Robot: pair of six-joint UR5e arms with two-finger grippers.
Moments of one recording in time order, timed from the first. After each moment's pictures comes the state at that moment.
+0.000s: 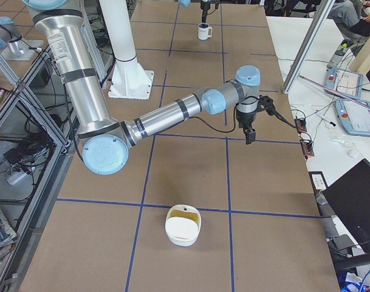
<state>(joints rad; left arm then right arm) -1.10 -1.50 -1.77 -1.89 -2.27 -0.48 1.28 -1.28 1.71 -1.55 2.19 0.25</state>
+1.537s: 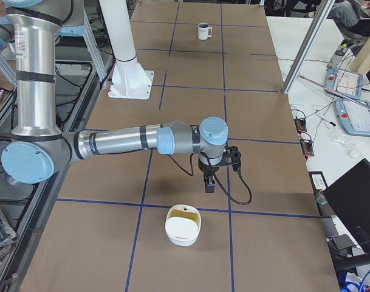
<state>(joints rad) -1.54 -1.47 -1.82 -1.40 -2.34 0.15 1.51 -1.63 1.80 -1.64 2.34 0.01</state>
